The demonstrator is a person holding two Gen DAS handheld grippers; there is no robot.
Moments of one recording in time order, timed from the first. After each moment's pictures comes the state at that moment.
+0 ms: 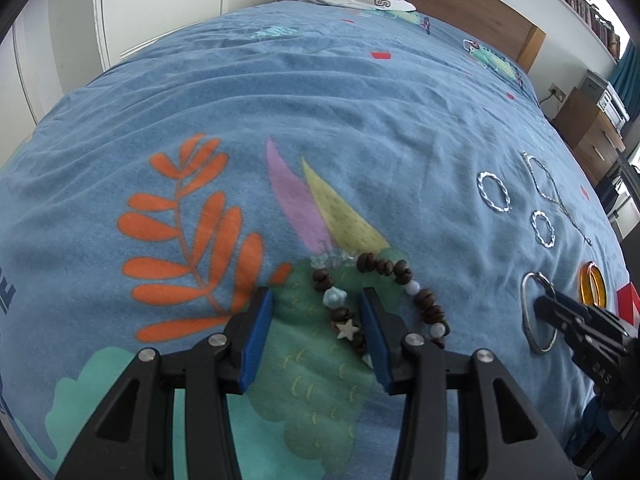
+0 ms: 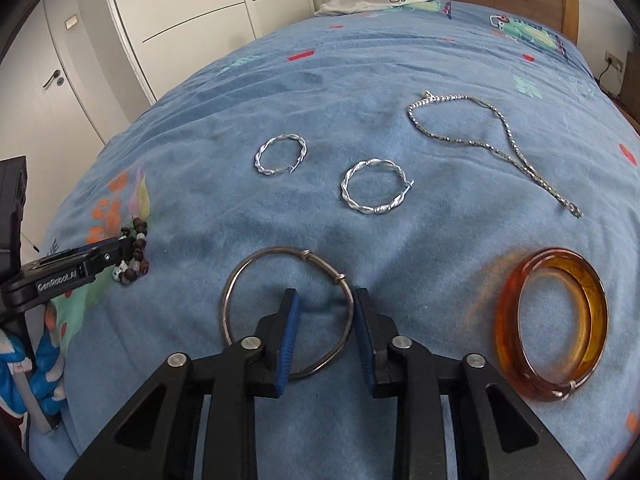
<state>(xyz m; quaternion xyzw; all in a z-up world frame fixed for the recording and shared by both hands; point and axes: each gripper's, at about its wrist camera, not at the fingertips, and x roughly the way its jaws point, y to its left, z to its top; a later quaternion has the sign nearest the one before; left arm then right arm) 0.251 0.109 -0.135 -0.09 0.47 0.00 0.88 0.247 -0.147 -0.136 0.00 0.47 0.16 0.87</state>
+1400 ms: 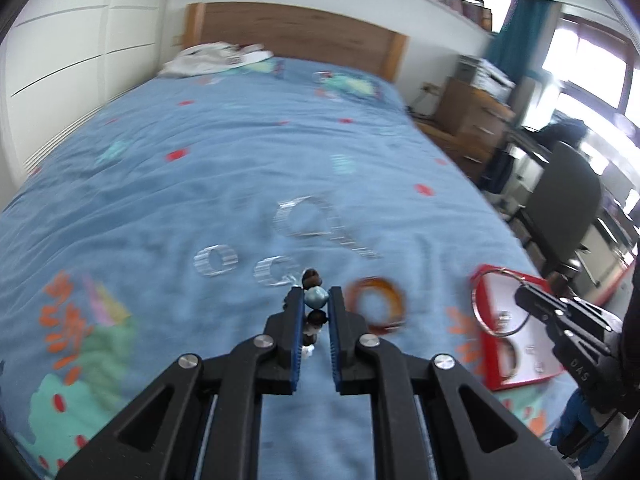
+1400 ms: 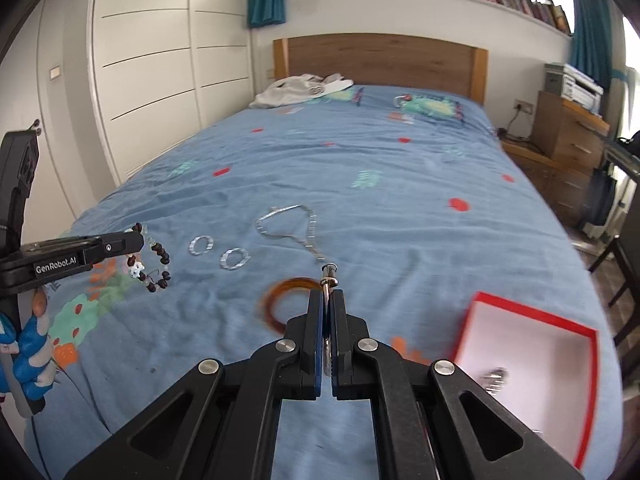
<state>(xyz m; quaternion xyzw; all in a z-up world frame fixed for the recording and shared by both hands) 0.193 -0.086 0.016 -0.04 0.38 -0.20 0.90 0.125 -0.302 0.003 0.00 0.33 0.04 0.94</state>
